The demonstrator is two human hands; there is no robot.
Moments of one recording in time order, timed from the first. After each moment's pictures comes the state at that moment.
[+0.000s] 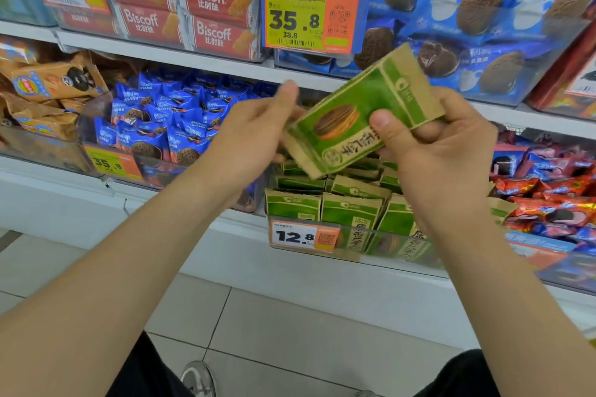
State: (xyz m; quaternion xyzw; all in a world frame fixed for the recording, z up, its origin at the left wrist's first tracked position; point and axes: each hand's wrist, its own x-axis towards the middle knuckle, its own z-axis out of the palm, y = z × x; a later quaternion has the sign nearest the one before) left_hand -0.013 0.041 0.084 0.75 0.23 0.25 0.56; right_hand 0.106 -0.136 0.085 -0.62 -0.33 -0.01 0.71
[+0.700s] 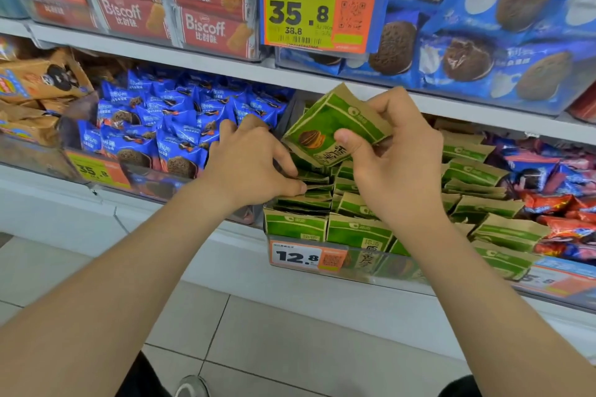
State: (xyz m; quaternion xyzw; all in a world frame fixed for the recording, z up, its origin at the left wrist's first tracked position) left_hand 0.020 0.086 0.046 0.93 0.28 0.10 0.19; right_hand 0.135 -0.084 0.056 -0.74 -0.43 -0.14 0.50
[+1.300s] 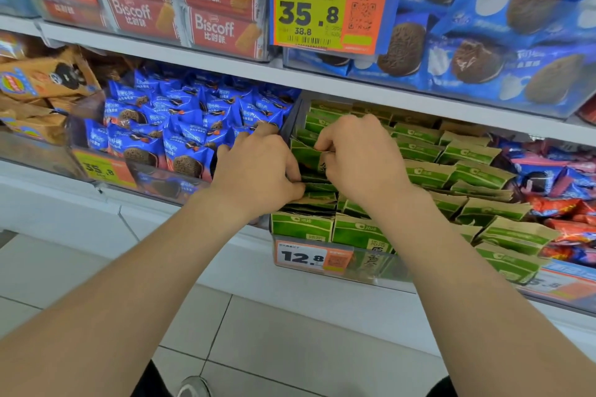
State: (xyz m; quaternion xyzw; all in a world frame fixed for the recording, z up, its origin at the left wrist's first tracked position) left_hand 0.017 0.071 0.044 0.94 0.29 0.12 0.13; right_hand 0.140 -0.038 0.057 -0.86 -0.47 -0.10 0.16
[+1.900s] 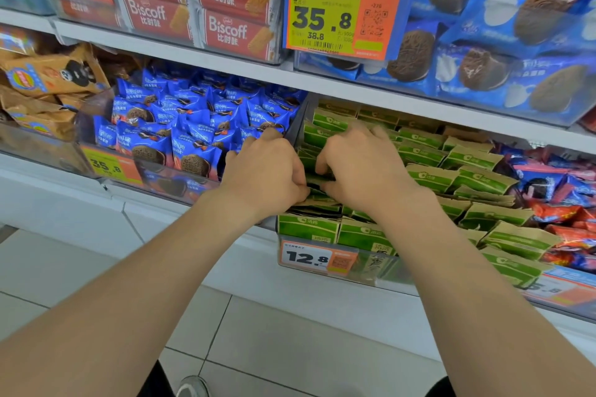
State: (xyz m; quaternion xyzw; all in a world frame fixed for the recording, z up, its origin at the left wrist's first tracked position) left_hand 0.015 0.075 0.038 0.94 0.28 0.12 0.17; right_hand 0.132 -0.039 0.063 -0.83 -0.54 -0.14 -0.04
